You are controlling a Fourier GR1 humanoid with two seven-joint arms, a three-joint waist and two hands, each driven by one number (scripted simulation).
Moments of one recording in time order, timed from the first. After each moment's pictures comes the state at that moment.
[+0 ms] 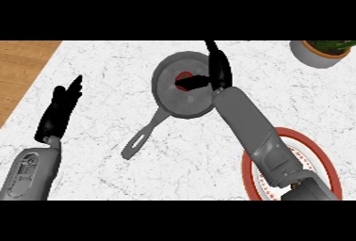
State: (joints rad) left arm -0.31 0.25 0.11 -1.26 -0.20 -0.02 0.24; right arm -1.06 0.00 0.12 -0.37 0.11 -0.57 -0.18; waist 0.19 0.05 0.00
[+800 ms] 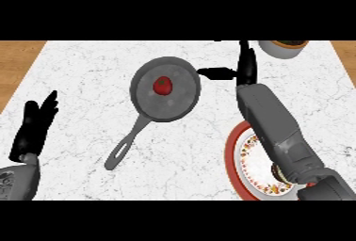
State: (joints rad) left arm -0.19 0.30 0.20 -1.28 -0.17 0.00 0.22; right arm -1.04 -0.10 -0.03 -0.31 -0.06 -0.55 -0.36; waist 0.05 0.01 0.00
